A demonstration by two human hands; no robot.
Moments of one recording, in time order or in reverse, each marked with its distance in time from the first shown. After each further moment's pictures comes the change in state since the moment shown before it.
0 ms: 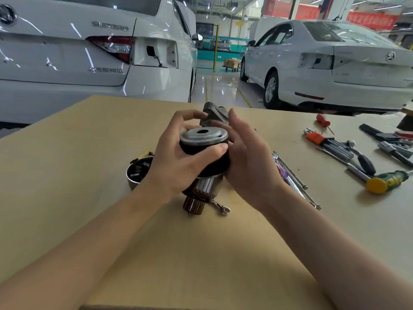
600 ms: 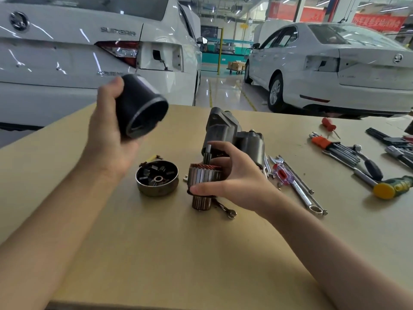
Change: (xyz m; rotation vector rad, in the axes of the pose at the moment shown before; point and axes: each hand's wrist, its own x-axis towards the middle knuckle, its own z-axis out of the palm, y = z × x) left_hand 0.033 0.010 -0.082 -0.559 0.354 -0.087; right_hand -0.001 0.018 -0.002 -0.687 0.104 0.059
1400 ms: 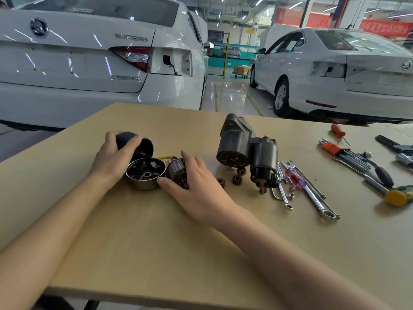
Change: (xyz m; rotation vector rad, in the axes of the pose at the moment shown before) left_hand 0.028 -0.021 -0.103 1.084 0.212 -0.100; right_hand 0.023 -0.014 0.085 -0.454 -0.008 -0.132
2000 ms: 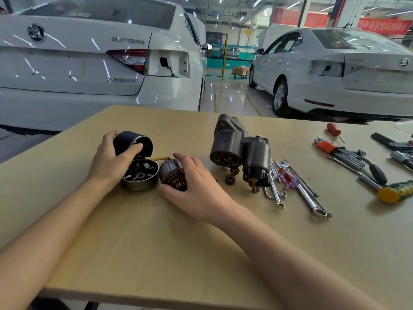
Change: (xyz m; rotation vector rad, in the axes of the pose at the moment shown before) left_hand -0.009 0.005 0.008 0.026 0.000 0.065; right_hand -0.004 0.009 -0.011 0.023 -0.007 -0.076
